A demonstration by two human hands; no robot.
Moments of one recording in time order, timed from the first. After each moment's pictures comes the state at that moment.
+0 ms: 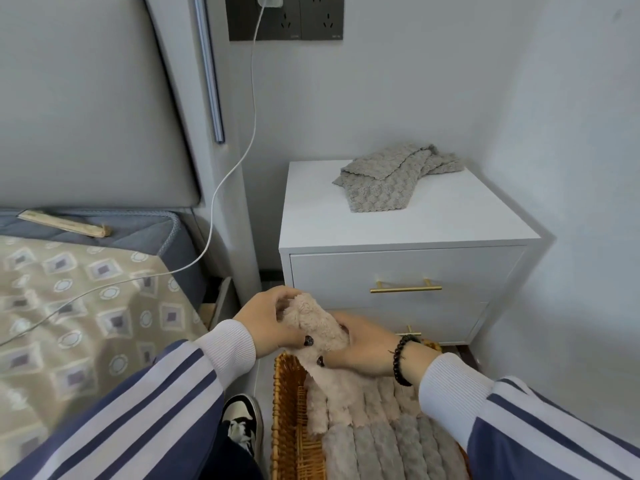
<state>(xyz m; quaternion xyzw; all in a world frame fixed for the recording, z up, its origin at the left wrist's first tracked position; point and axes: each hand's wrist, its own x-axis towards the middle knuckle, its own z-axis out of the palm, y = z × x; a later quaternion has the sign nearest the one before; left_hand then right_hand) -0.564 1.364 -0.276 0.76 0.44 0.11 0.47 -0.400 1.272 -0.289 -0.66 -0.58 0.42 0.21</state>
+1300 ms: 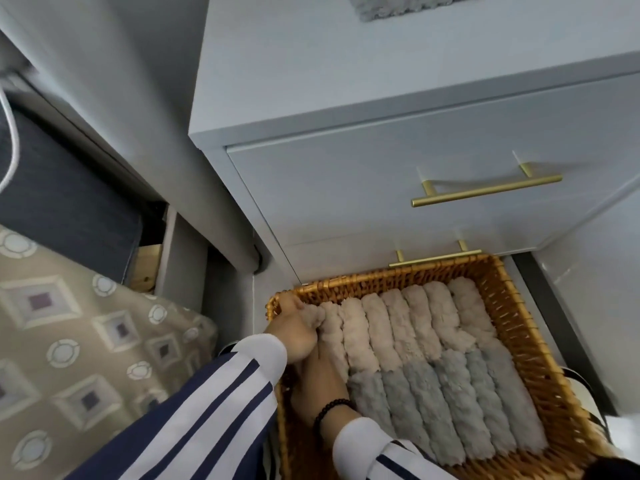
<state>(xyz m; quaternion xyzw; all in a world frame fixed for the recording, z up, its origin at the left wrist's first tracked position) -0.510 1.413 -0.504 0.67 0.58 -0.17 0.43 -0.494 1.320 -0.589 -0.77 -0.41 0.46 0.19</state>
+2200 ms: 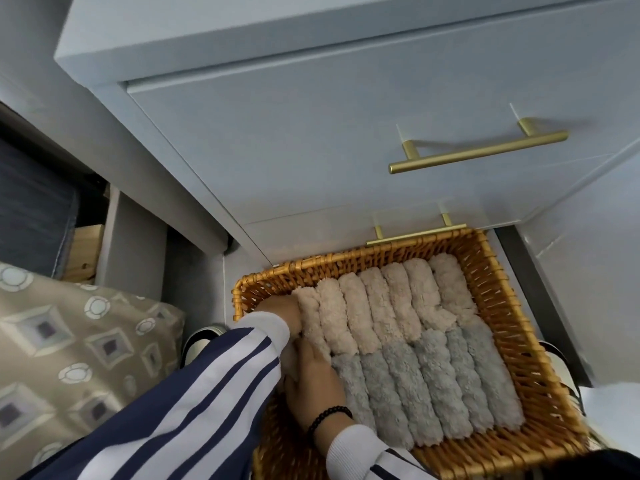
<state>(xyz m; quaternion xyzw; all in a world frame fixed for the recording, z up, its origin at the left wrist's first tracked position) -0.479 1.429 -0.602 0.79 0.41 -0.42 0.17 -0.479 1.287 -0.608 -0.79 -0.40 0.43 0.19</state>
